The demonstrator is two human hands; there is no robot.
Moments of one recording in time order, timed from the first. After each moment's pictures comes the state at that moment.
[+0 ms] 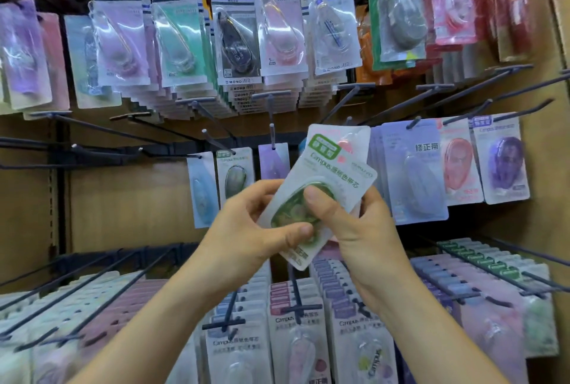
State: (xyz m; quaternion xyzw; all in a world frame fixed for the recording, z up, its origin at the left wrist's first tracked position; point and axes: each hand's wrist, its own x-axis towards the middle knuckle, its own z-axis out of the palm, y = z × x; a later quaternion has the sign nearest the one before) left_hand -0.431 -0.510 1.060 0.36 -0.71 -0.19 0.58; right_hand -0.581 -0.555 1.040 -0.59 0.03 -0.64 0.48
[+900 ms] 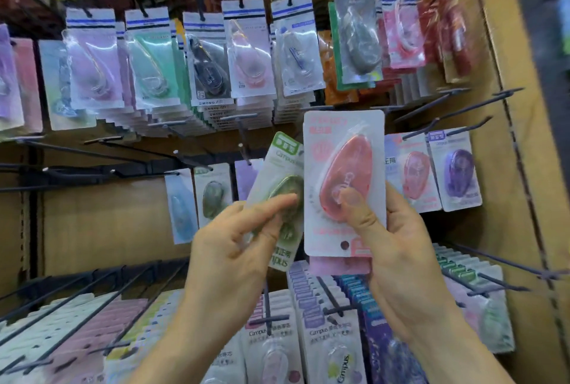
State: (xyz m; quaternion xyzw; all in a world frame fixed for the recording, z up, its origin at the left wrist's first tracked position) left_hand -0.475 -0.490 1.047 0.34 -0.68 0.05 0.65; right_hand -0.636 -0.523 1.036 -0.59 0.03 -0.69 0.42
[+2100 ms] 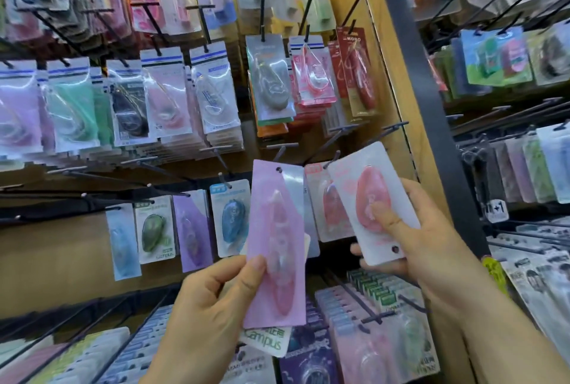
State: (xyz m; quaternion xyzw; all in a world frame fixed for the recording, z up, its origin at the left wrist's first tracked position) left_hand -0.579 -0.493 1.038 0.35 -0.68 -0.14 0.63; right_hand -0.801 -0.560 1.046 -0.61 0.17 -0.68 0.37
